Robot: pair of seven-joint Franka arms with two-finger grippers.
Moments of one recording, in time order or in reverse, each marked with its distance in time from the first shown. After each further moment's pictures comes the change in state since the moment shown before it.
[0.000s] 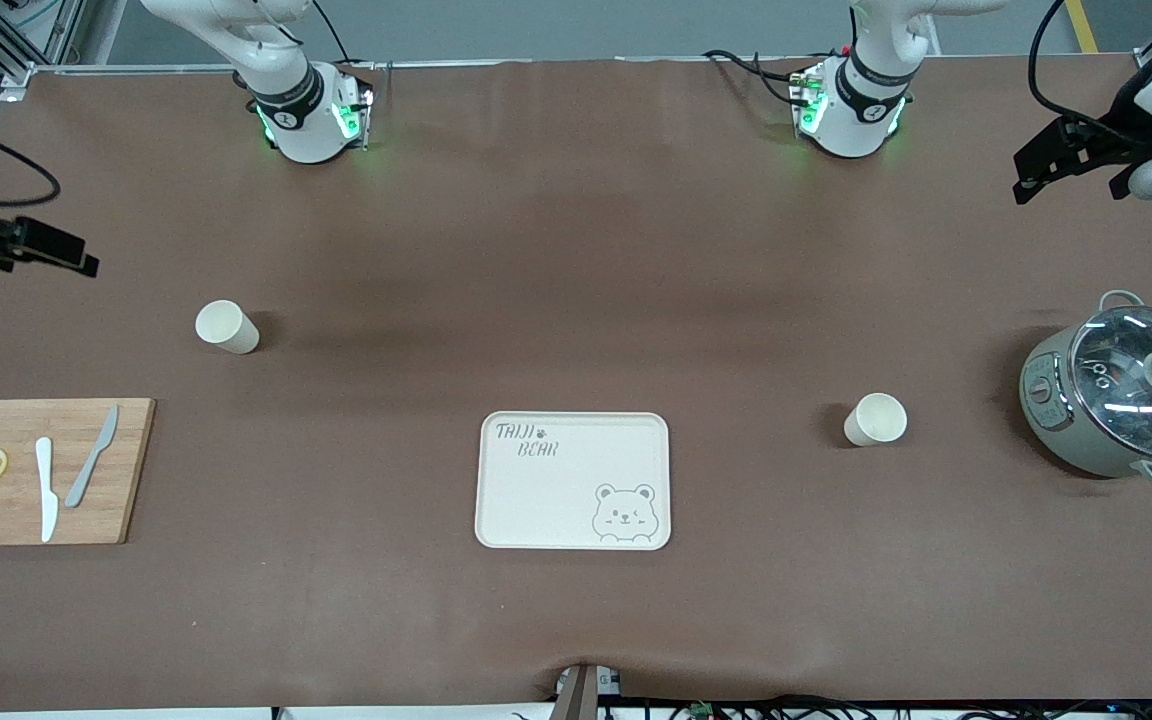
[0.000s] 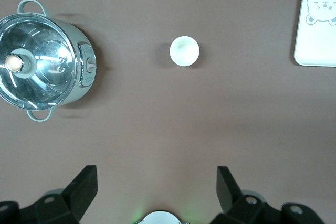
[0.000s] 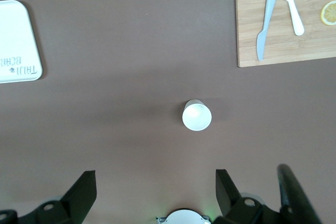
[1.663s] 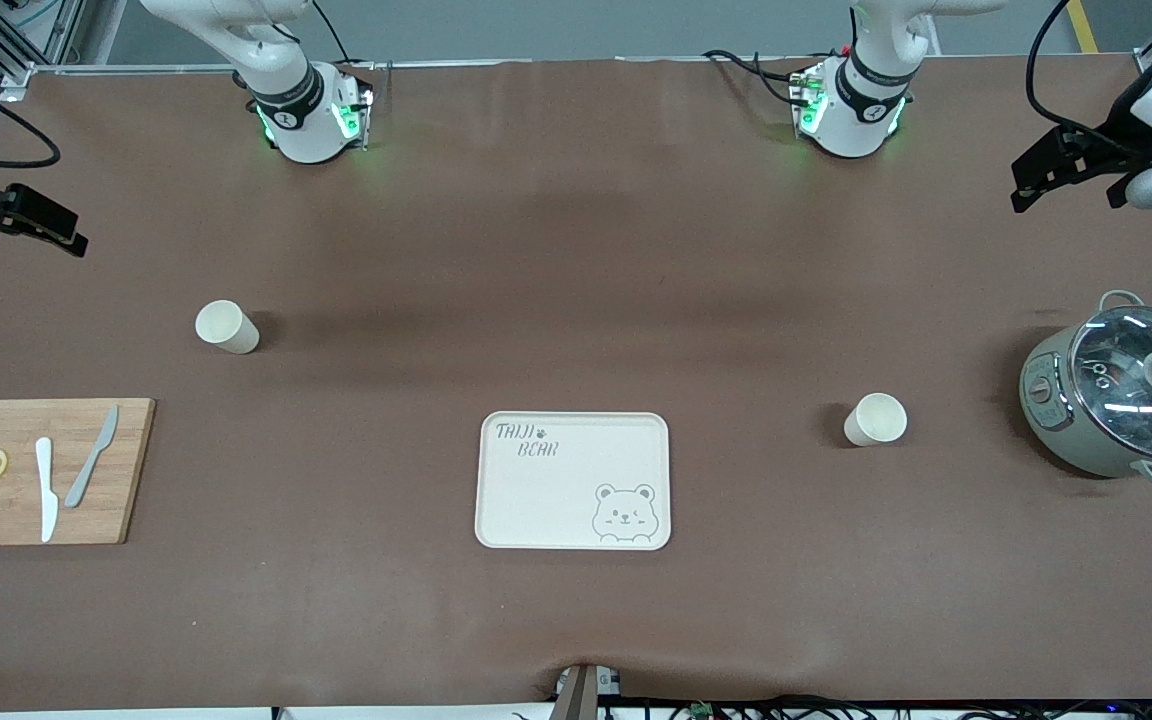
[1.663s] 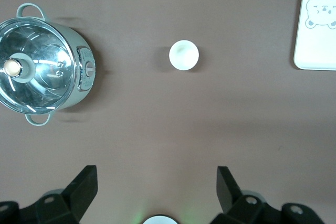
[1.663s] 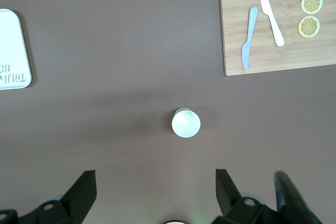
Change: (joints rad) left arm 0.000 0.008 0.000 -0.004 0.000 0.023 0.000; right arm 0.017 -0.088 0.001 -0.122 -0.057 0.100 0.004
